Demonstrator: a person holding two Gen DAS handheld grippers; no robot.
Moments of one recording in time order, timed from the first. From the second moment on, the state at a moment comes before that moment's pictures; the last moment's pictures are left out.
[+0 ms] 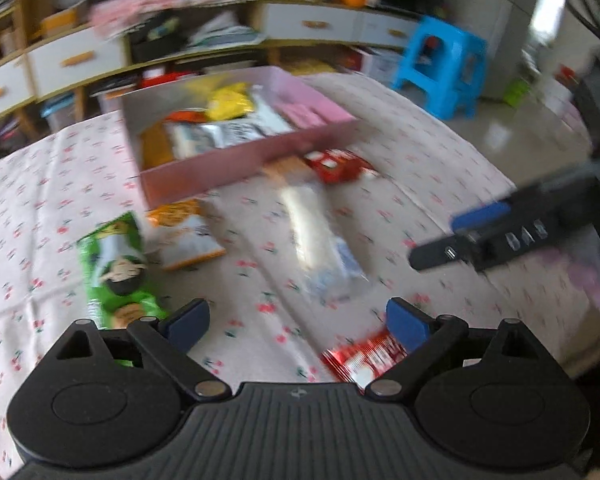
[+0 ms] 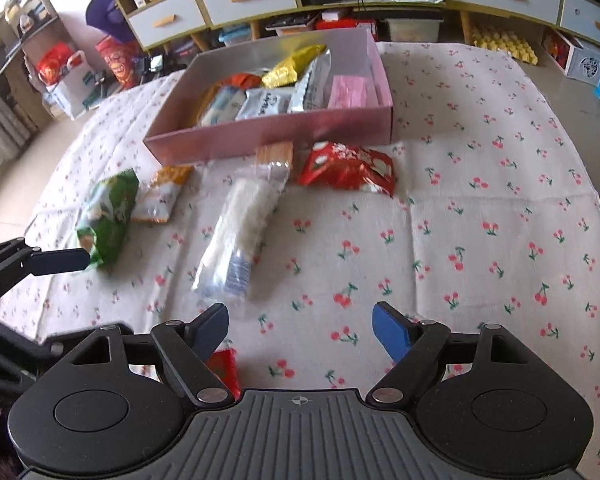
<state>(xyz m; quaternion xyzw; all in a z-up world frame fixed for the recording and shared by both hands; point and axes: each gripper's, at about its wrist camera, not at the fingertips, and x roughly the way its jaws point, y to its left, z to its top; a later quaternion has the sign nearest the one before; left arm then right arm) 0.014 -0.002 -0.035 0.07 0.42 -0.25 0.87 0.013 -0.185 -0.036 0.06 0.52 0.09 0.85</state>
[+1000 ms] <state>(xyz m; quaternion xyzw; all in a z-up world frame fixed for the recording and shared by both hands) 0.000 -0.029 -0.067 0.15 0.45 -0.29 0.83 0.035 -0.165 -0.046 0.07 0.52 0.08 0.85</state>
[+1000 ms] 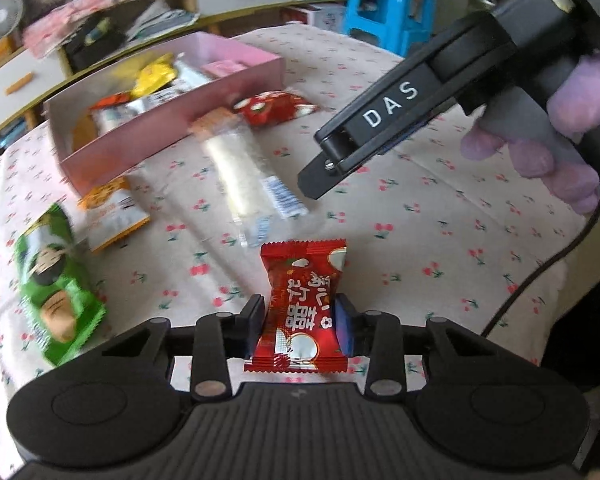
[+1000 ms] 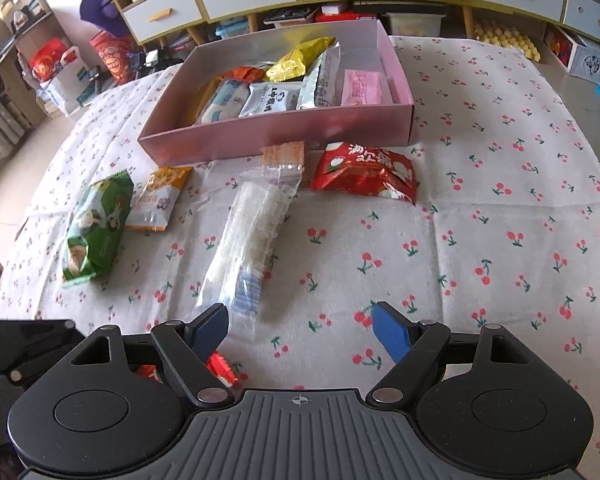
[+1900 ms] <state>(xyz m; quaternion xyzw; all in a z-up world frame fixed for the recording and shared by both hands) 0.013 -0.010 -0.061 0.11 0.47 -0.23 0.84 0.071 -0.122 -0.065 0.05 0.51 0.07 0.86</state>
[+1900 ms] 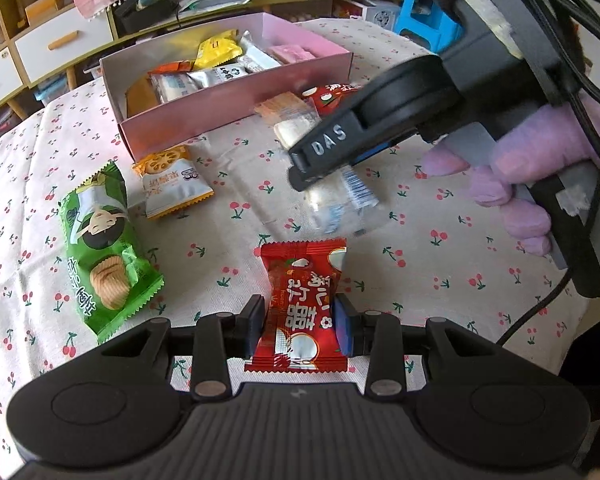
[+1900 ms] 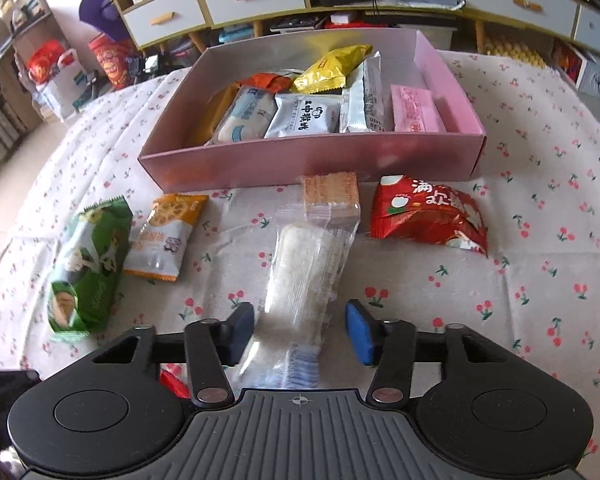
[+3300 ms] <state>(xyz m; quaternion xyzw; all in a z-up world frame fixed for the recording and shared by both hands) 0.076 0.018 0.007 -0.03 0.41 -0.16 0.90 0.083 -0.168 -0.013 0.20 0.48 0.08 0.85</state>
